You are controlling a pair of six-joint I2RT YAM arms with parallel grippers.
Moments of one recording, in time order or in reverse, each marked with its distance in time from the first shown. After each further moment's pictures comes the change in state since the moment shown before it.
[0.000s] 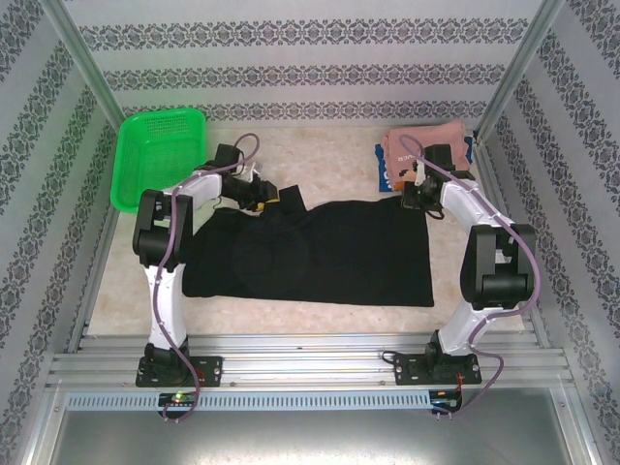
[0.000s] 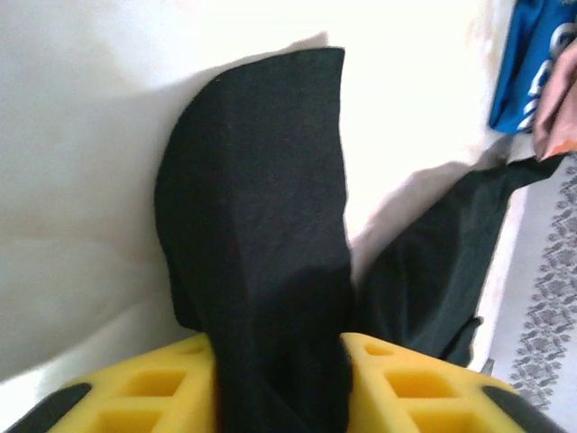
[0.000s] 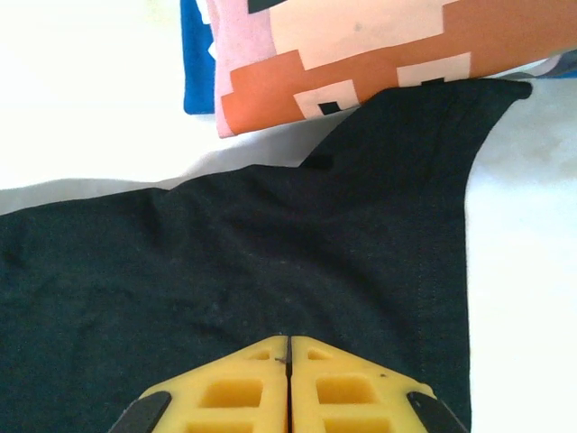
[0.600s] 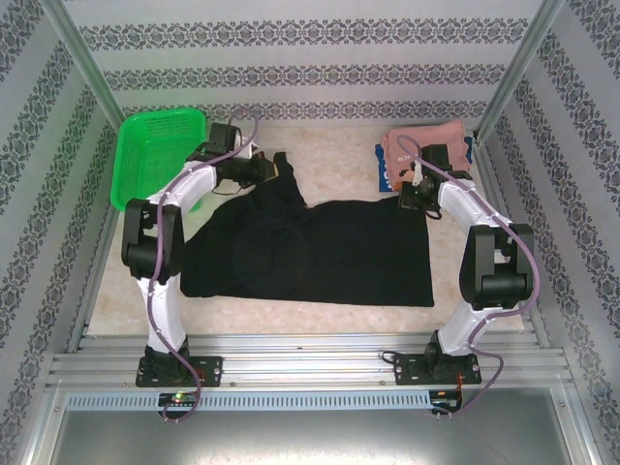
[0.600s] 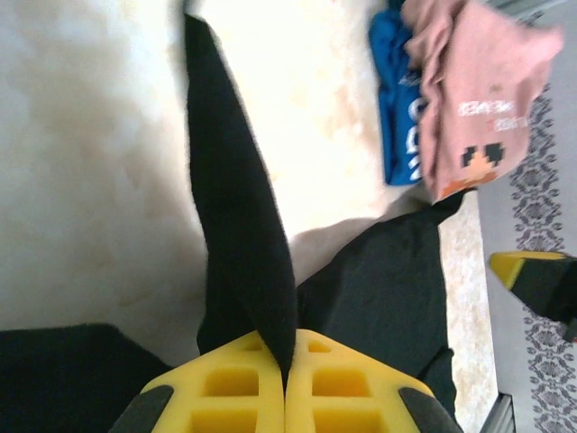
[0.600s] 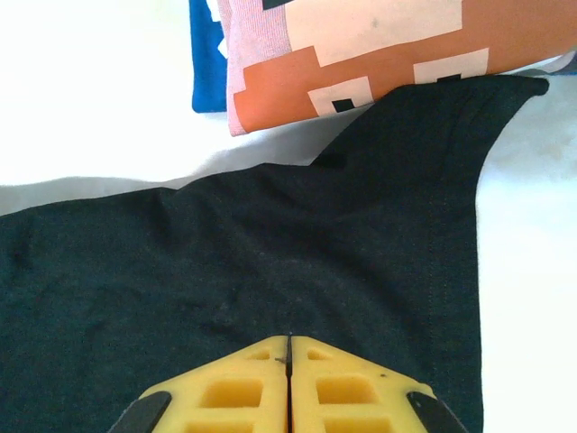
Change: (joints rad) left arm -0.014 -0.181 0.026 0.081 -0.098 0.022; right arm 0.012 0.000 0.000 0.000 0.015 0.018
